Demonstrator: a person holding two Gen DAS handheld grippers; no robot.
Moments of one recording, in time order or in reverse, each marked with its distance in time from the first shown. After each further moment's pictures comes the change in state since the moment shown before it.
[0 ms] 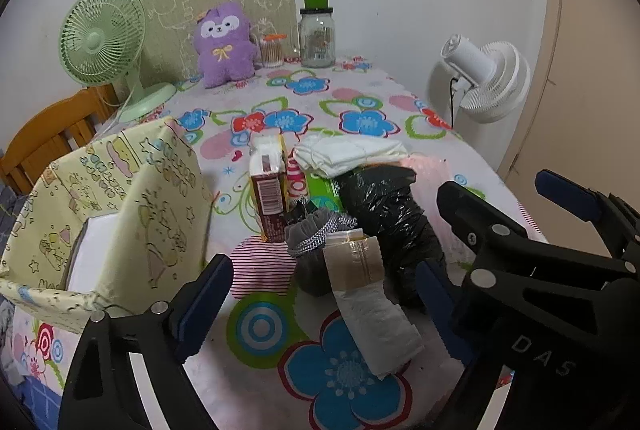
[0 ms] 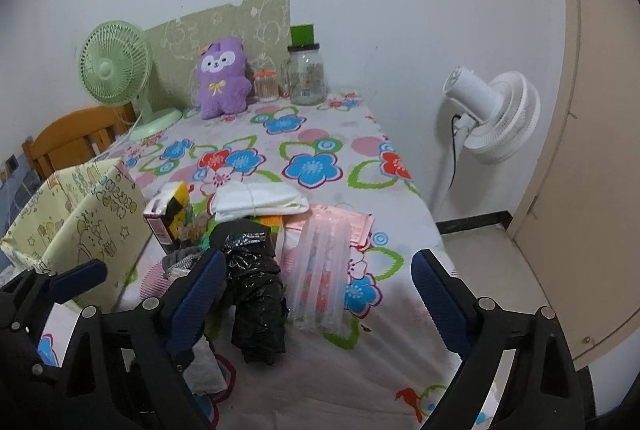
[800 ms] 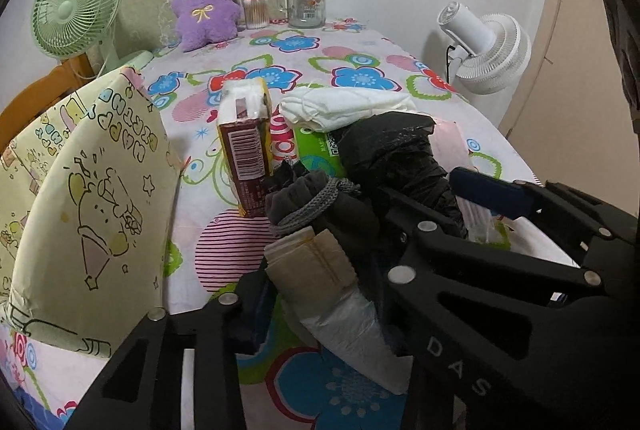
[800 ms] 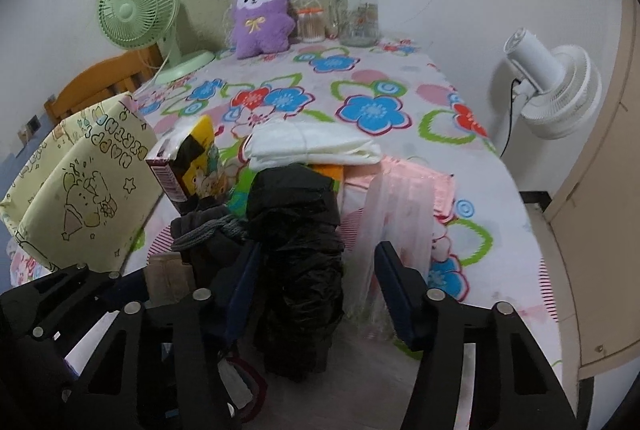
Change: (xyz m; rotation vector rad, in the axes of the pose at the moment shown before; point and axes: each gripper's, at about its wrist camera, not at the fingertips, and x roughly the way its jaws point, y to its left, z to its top) left arm 0.038 0.005 -0.009 0.005 0.105 -0.063; right arm 0.062 0.029 -0.009 -0.062 0.178 0.135
